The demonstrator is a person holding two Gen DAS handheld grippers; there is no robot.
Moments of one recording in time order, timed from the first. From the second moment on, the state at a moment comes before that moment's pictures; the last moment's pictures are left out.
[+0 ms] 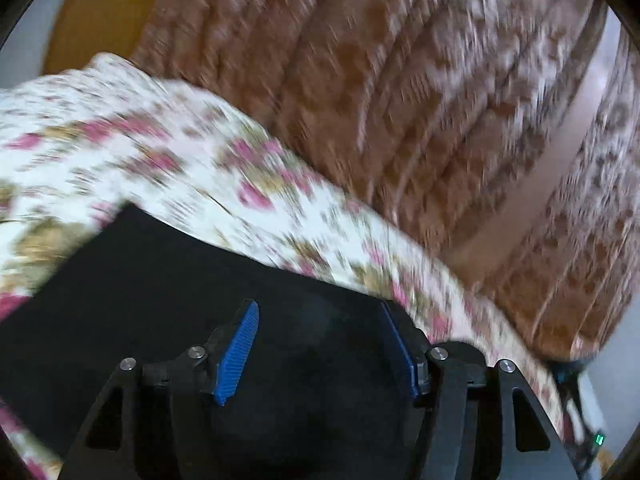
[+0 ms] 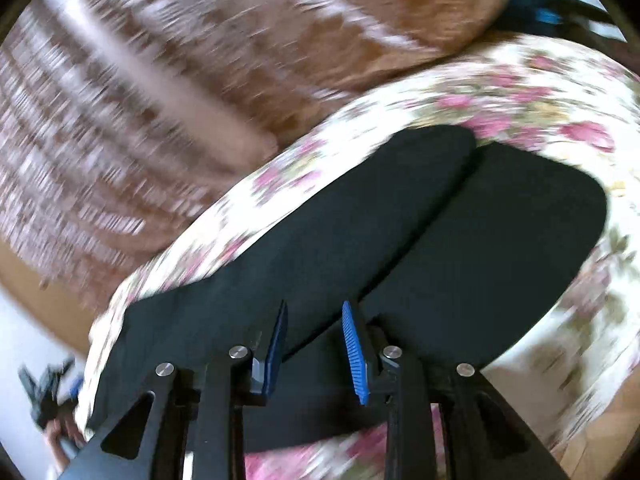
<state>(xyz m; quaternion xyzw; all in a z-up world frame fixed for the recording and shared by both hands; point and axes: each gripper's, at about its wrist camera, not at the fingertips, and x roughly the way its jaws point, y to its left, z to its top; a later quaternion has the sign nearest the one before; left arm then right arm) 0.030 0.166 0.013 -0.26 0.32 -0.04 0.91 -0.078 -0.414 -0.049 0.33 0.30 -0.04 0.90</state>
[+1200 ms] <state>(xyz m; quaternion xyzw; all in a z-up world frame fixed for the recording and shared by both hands) 0.063 0.192 -0.049 -0.30 0.31 -0.05 0.90 -0.107 -0.498 -0.072 0.38 0.27 -0.21 0.86</state>
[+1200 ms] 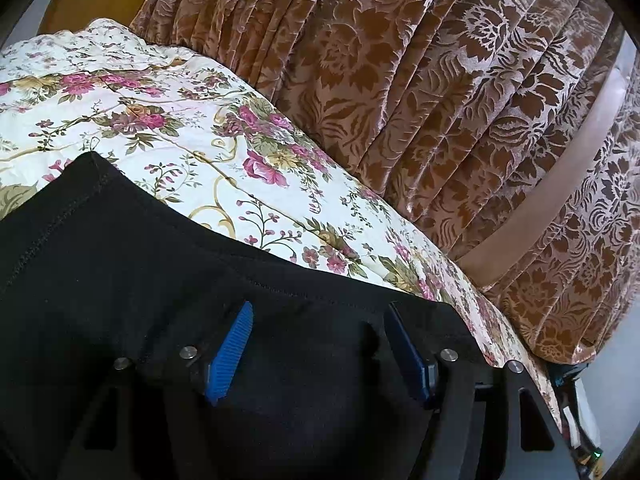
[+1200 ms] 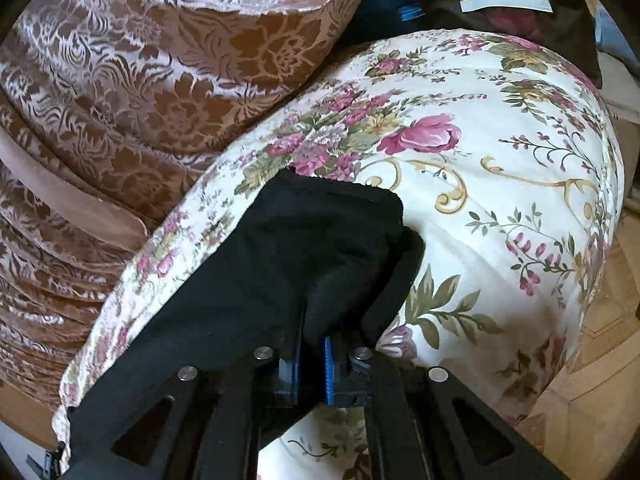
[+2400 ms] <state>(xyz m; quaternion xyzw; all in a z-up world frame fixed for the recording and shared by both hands) 0.158 0.050 -0.046 -0.06 0.43 -0.11 0.89 0.073 -0.237 -0.051 0.10 0.36 0.12 0.92</state>
